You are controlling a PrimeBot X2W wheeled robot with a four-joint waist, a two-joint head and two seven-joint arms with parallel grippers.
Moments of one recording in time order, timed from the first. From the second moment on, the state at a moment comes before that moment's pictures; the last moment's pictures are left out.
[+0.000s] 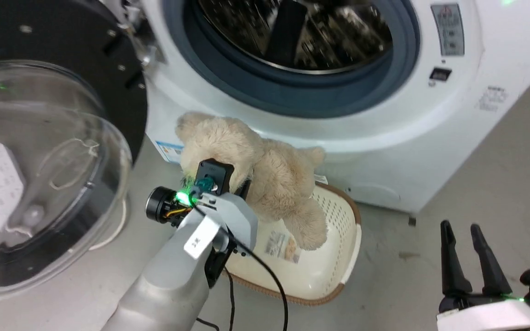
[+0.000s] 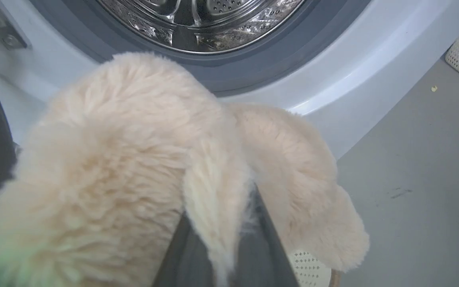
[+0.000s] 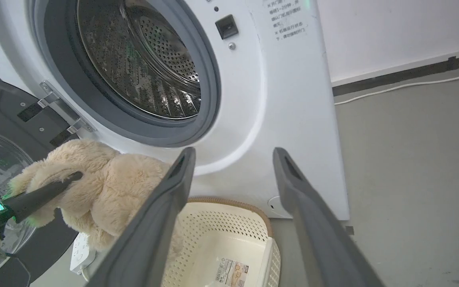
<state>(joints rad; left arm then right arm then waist) -0.74 0.07 -0.61 0.92 -0.45 -0.04 -0.18 0.01 -0.05 -0.02 0.07 0.43 0.13 -0.26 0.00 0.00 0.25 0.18</state>
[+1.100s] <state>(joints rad) -0.74 0.05 -0.24 0.40 -0.29 0.01 -0.25 -0.01 -0.05 -0.02 0.01 0.43 0.13 -0.26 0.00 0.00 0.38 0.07</state>
